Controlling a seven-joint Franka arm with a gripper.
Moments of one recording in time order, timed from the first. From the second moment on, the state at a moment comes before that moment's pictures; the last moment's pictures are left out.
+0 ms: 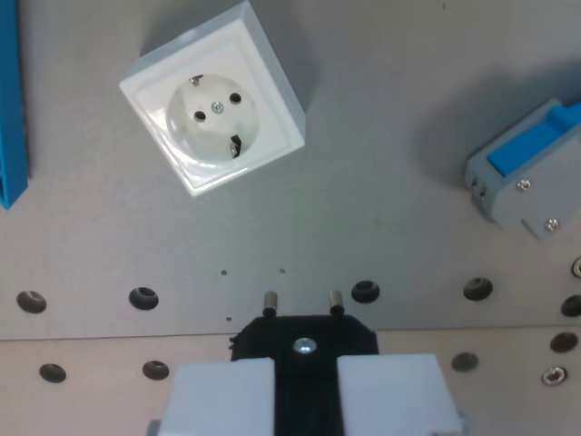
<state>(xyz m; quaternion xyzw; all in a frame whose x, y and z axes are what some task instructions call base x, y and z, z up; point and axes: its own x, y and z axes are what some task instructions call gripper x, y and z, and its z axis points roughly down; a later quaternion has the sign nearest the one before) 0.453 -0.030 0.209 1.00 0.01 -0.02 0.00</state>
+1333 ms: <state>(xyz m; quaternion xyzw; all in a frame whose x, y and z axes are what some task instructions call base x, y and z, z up) 0.464 -0.003 0.139 0.99 0.14 -0.02 0.00</state>
